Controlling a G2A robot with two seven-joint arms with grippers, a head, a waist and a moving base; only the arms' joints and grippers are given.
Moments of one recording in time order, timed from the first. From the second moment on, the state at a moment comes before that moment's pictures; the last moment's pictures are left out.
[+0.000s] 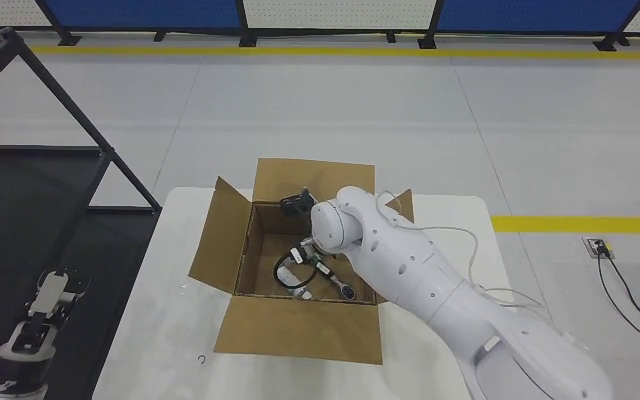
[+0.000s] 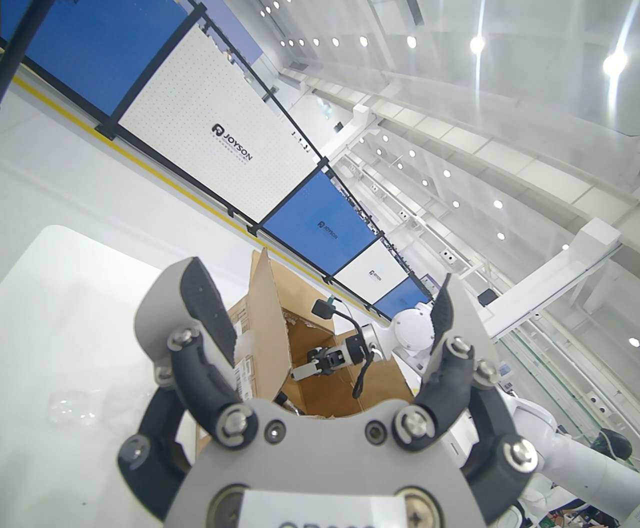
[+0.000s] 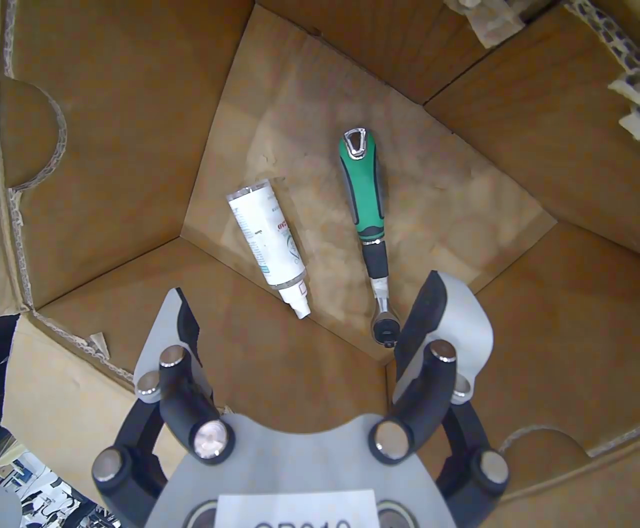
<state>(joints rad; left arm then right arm) 1.70 -1.21 -2.15 -2.10 -0.06 -0.40 -0.35 -0.06 -1.64 0.38 -0.75 -0.44 0.26 1.14</state>
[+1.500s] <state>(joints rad) 1.70 -1.21 -2.15 -2.10 -0.06 -0.40 -0.35 -0.07 -1.87 0.31 -0.23 -0.70 -0.05 0.97</state>
